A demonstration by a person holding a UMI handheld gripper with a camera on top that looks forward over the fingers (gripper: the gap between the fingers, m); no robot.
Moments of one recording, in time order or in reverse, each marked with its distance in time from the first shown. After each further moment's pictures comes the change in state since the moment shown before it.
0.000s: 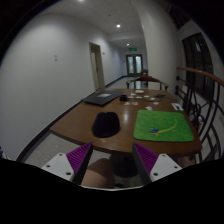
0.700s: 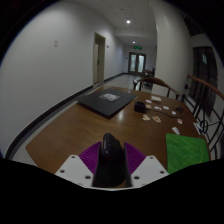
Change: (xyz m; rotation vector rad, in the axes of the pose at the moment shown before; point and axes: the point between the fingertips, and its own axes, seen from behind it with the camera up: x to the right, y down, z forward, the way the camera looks) arm 0.031 -0.010 0.034 -0.058 0.061 -0.136
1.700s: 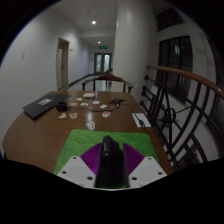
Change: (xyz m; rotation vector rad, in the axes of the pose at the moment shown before) arm 0.299 0.031 -0.098 0.003 0.306 0.145
